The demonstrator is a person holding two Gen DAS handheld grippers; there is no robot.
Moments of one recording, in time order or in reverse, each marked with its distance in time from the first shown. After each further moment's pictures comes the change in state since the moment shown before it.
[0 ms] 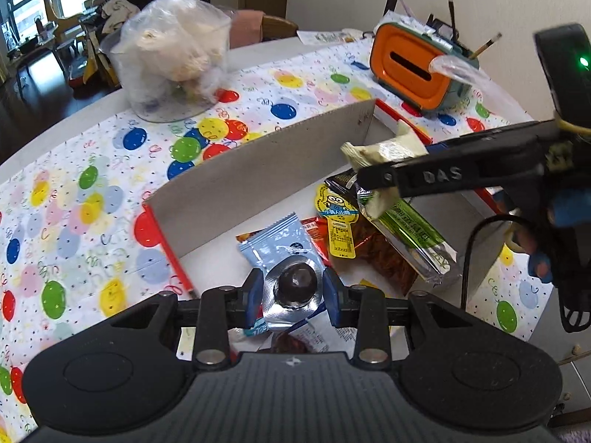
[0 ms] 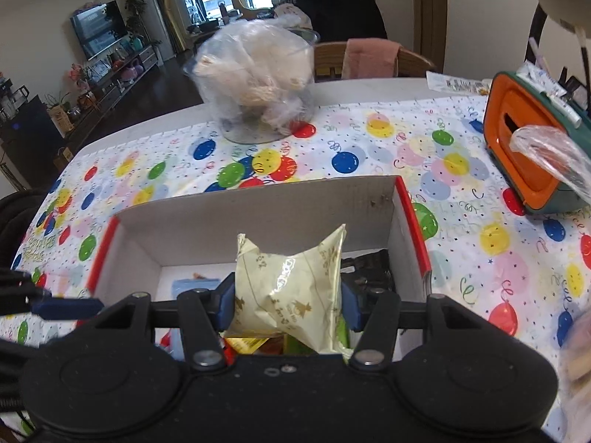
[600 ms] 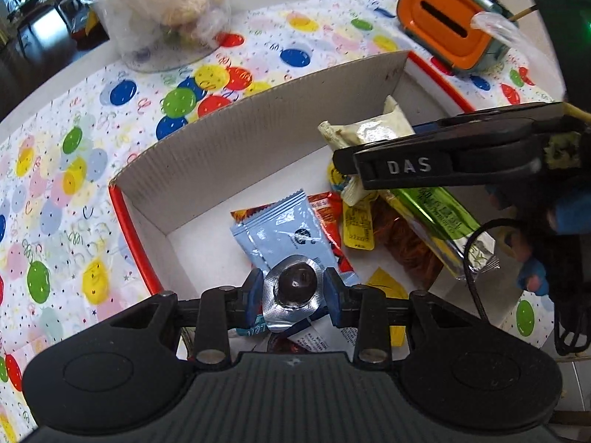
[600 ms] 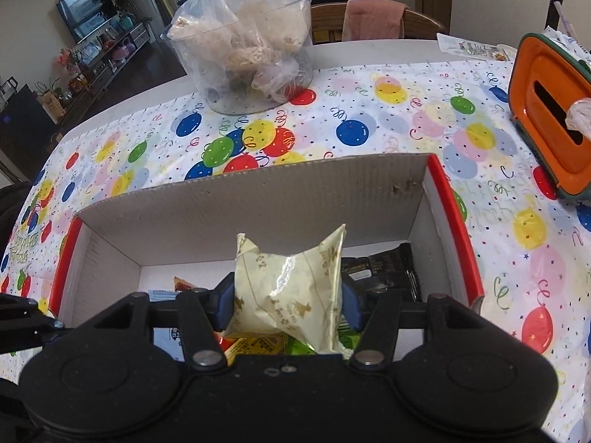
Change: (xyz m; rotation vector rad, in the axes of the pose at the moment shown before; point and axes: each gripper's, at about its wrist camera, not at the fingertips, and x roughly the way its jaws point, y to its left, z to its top) left arm 0.050 -0.001 0.022 -0.043 0.200 0.035; right arm 0.046 0.000 0.010 0.013 0.093 0.007
